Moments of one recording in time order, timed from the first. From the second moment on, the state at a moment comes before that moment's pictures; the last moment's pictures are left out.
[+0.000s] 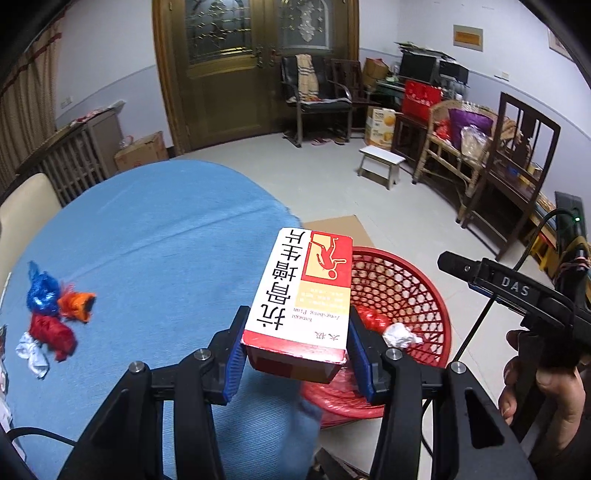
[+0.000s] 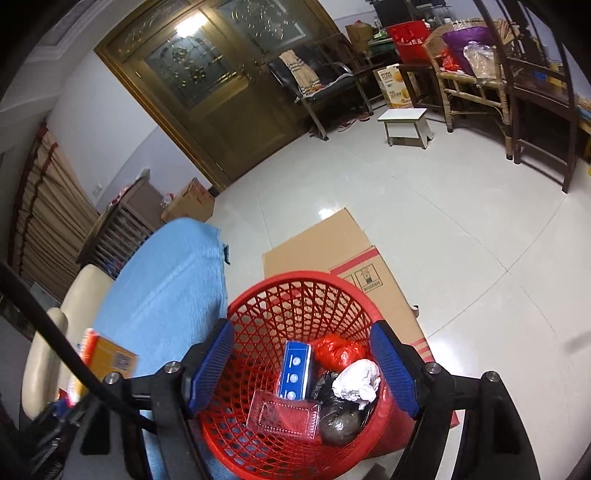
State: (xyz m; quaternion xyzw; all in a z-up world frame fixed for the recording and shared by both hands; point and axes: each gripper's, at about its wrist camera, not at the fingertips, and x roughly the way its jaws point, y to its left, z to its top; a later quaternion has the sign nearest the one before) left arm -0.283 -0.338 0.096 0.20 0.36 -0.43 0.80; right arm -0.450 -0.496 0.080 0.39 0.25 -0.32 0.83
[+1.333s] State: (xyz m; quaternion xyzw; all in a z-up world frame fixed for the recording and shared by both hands) left arm -0.220 -0.264 0.088 0.10 0.42 -0.32 0.84; right arm -0.428 -0.464 0.089 0.37 0.29 -0.28 0.84
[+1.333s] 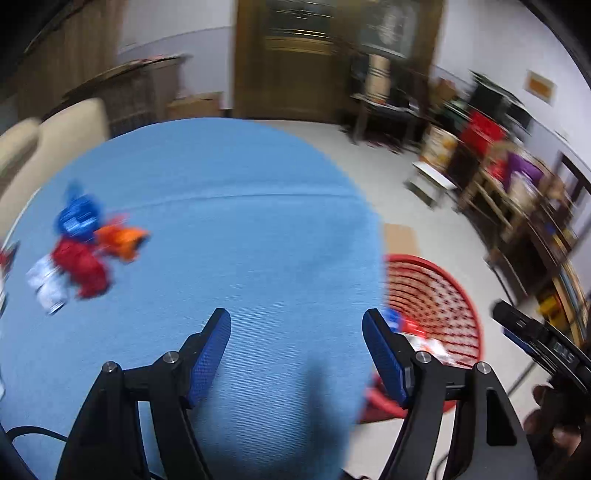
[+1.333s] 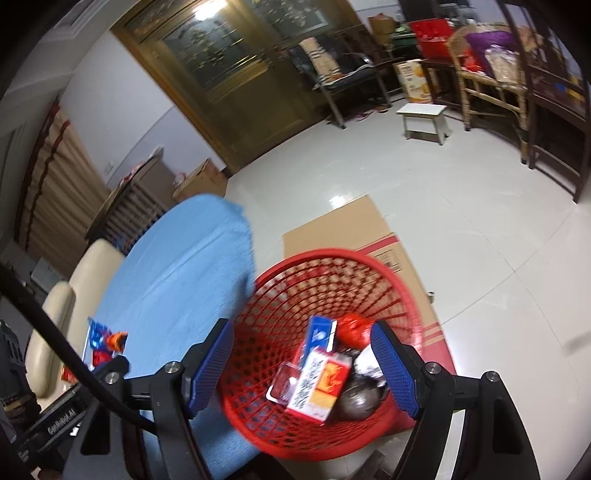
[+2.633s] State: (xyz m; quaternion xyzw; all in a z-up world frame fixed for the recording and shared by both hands) left arm -0.144 -0.031 0.053 -0.04 0.45 -0.08 0.89; right arm -0.236 -0.273 0.091 0.17 0.43 -0.06 0.89
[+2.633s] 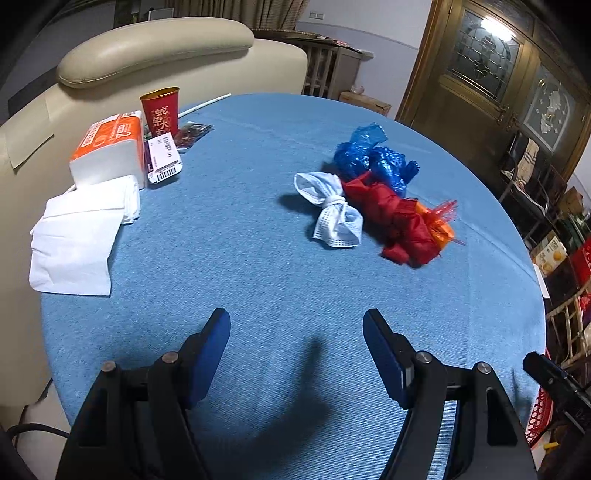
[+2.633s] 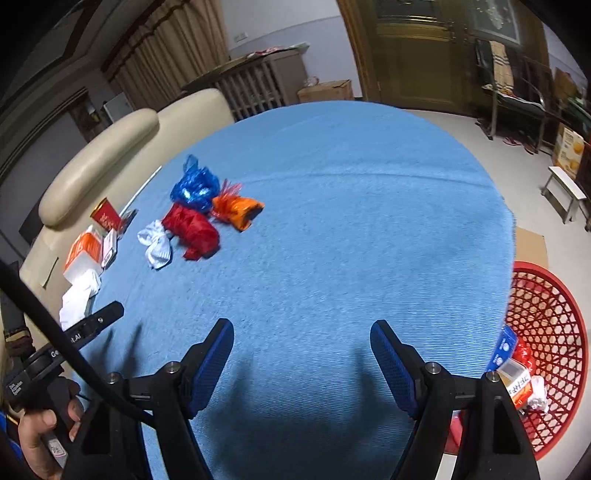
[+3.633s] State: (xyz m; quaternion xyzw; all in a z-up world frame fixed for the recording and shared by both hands) left arm -0.132 -0.012 0.034 -0.03 0.45 -0.04 0.89; right arm -0.155 -0.215 0.086 0.07 0.44 0.00 0.89
